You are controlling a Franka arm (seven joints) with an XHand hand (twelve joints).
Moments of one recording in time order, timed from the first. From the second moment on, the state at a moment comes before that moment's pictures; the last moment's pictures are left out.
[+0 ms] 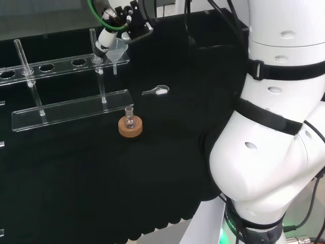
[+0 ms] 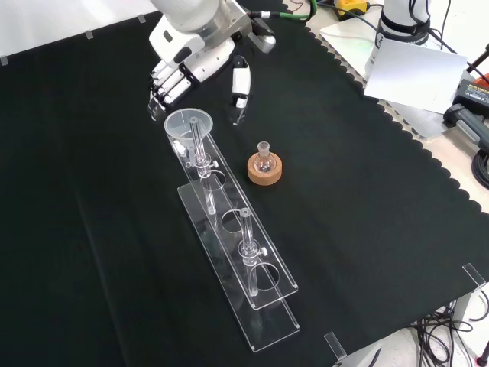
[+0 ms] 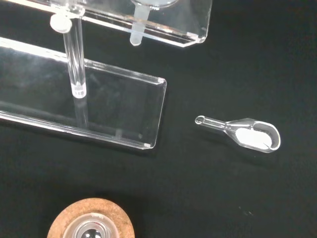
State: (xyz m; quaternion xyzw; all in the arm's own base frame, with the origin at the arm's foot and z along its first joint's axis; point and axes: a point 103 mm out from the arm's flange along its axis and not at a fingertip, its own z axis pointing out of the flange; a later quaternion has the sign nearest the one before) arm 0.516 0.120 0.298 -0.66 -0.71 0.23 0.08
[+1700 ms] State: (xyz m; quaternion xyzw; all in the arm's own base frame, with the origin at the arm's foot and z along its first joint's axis) arm 0.537 0.122 0.271 -0.66 -0.71 0.25 0.06
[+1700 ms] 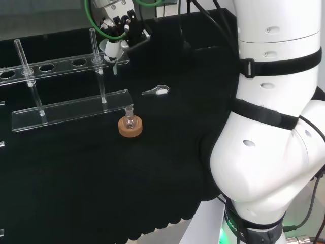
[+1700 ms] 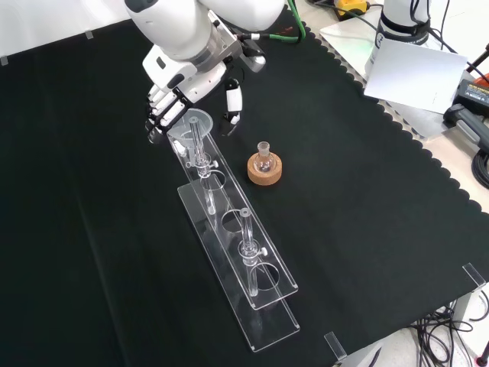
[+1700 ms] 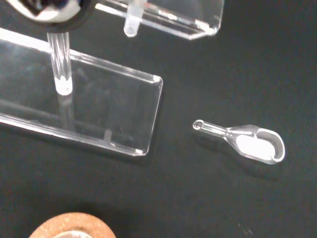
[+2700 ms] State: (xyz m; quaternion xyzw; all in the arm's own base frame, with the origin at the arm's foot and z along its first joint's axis) arm 0.541 0.112 0.259 -0.66 -0.71 0.23 0.03
